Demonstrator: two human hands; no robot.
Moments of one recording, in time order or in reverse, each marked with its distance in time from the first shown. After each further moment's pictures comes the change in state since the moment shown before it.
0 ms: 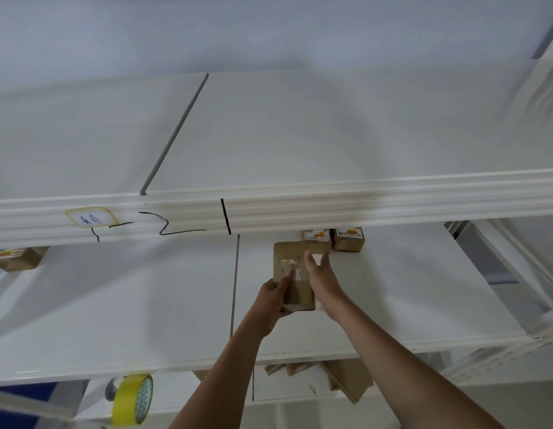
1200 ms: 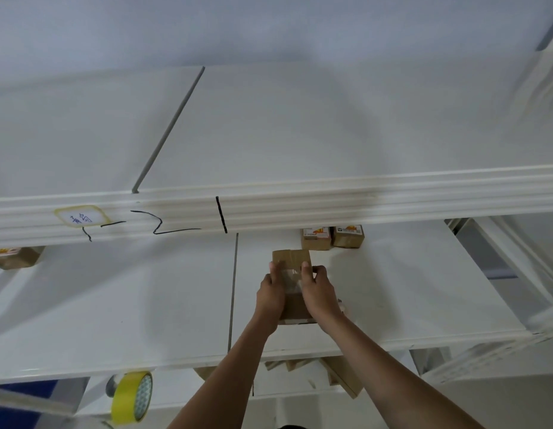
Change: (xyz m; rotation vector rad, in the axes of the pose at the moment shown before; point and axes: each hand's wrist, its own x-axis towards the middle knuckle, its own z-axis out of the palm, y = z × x) left_hand -0.001 -0.002 0.016 0.174 0.235 0.052; right_hand -0.022 0.014 0.013 -0.196 0.141 -0.076
